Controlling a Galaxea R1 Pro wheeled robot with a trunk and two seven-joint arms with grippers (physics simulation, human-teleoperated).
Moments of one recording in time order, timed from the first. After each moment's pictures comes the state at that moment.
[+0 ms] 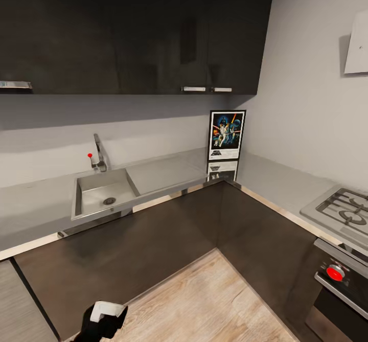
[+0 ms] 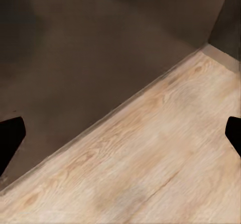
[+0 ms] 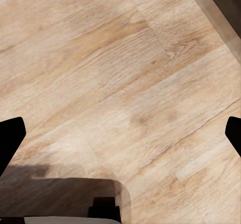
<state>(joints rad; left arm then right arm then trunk) 0.00 0.10 -0.03 -1.12 0.00 0.05 -0.15 -0.15 -0.06 0.01 -0.21 0.01 -0.27 0.00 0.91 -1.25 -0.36</state>
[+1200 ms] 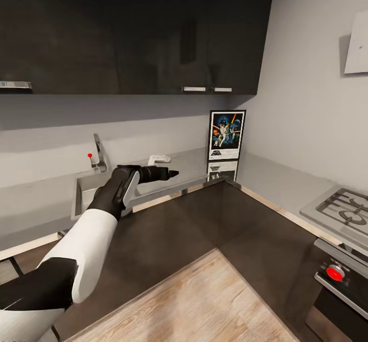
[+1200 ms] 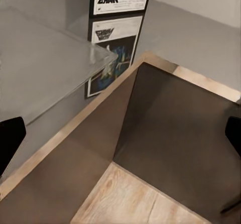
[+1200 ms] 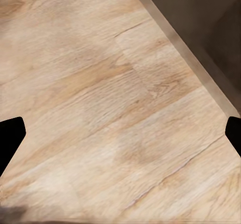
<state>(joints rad) -1.11 -0.12 -0.03 -0.77 -0.01 0.65 -0.41 -0.15 -0.10 0.01 -0.19 0.01 -0.47 0.00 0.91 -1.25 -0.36</state>
